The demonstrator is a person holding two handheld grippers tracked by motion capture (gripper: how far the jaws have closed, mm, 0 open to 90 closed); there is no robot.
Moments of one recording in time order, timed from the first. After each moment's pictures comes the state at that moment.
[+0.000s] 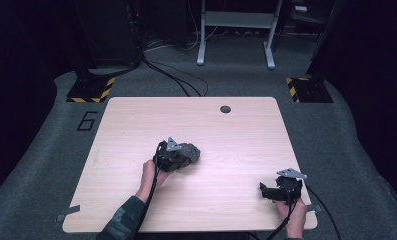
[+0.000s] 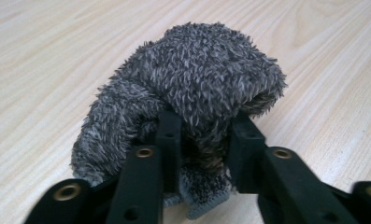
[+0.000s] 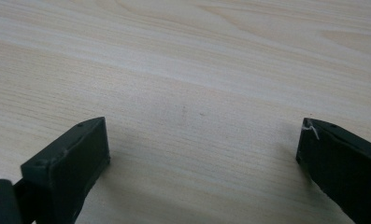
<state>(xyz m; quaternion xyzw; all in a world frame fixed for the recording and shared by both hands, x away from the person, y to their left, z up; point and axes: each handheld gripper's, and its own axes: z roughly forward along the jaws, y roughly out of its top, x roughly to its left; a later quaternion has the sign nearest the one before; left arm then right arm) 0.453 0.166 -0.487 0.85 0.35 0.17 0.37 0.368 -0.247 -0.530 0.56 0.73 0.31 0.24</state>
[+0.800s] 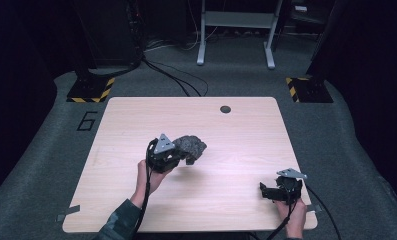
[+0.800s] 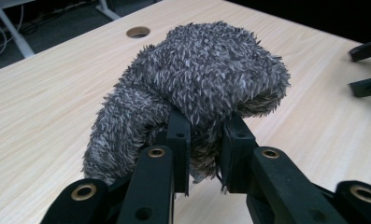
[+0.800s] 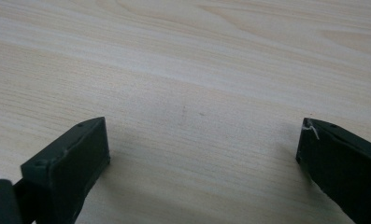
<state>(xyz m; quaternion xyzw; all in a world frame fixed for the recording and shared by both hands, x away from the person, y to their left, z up) 0.412 0.171 -0.429 0.80 0.32 0.19 0.46 0.368 -0.247 -0.530 0.56 0.73 0.31 0.24</state>
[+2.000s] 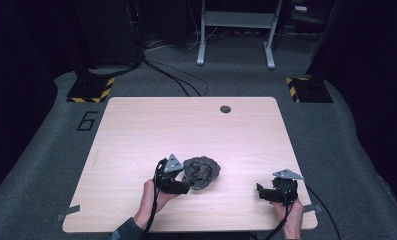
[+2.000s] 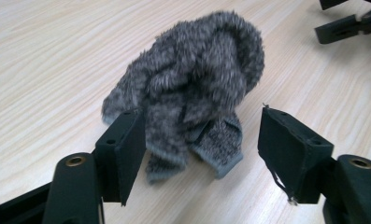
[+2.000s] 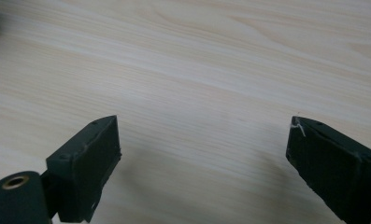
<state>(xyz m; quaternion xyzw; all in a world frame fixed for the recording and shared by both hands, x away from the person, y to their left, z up) 0.375 0.154 -0.467 0.84 0.33 0.13 0.42 0.360 -0.230 -0.521 0.54 0.74 0.32 0.23</state>
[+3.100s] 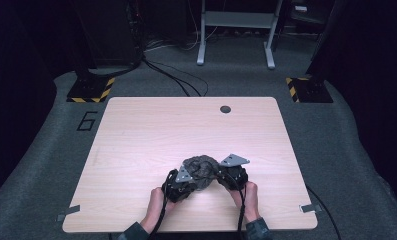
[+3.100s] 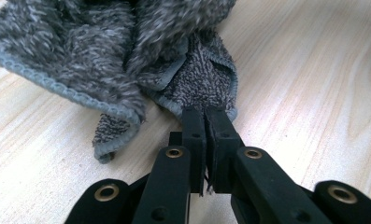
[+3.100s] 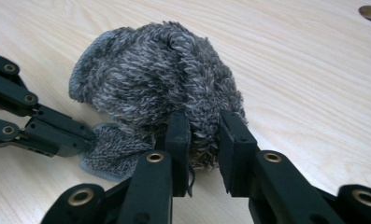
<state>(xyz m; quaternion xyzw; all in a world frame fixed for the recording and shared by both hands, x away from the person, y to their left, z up) 0.374 0.134 -0.517 0.88 0.29 0.10 0.37 0.389 -0.086 -0.480 0.38 0.81 0.39 0.20</state>
